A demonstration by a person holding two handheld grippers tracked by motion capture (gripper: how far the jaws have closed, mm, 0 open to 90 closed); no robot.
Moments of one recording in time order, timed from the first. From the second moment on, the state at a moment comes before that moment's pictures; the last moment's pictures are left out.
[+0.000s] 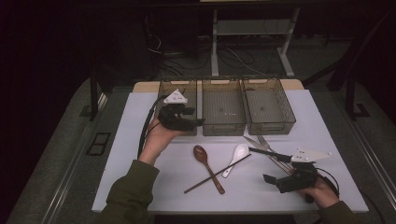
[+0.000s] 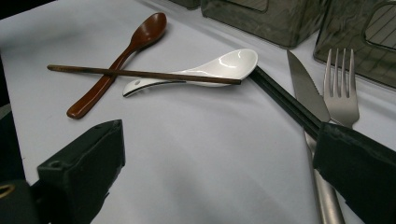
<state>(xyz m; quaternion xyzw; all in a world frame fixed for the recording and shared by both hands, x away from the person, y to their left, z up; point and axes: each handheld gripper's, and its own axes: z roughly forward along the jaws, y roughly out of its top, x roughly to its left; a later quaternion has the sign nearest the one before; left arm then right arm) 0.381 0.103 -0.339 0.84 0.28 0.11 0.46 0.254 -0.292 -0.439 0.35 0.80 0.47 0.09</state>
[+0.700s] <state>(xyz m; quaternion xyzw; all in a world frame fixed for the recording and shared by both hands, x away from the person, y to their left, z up) 0.339 0.085 -0.370 0.84 0.24 0.08 0.47 0.253 -0.292 -0.439 0.36 0.80 0.47 0.09</state>
